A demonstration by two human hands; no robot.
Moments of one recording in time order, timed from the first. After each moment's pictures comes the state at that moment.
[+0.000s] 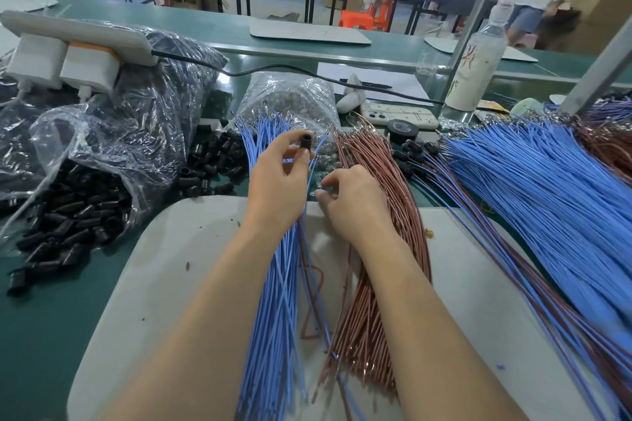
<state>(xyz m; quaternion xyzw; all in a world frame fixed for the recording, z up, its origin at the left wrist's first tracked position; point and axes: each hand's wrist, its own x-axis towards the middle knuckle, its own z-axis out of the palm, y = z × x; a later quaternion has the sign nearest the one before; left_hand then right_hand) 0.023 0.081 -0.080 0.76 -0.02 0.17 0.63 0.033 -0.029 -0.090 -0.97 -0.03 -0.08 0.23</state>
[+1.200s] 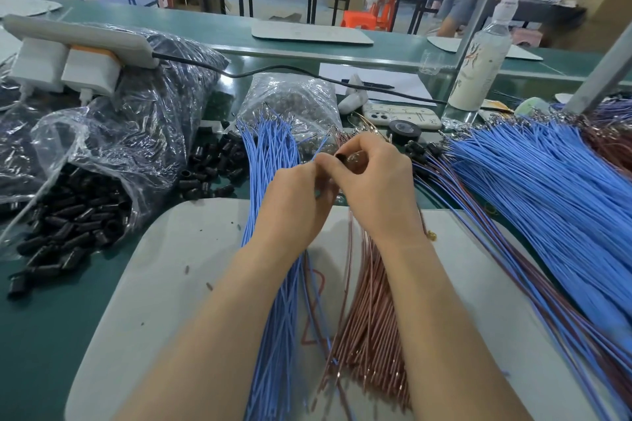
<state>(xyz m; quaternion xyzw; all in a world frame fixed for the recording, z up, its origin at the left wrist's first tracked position) 0.019 0.074 -0.085 0.90 -0.08 0.17 0.40 0.015 -0.034 -0.055 -0.86 -0.06 -0.24 0.44</state>
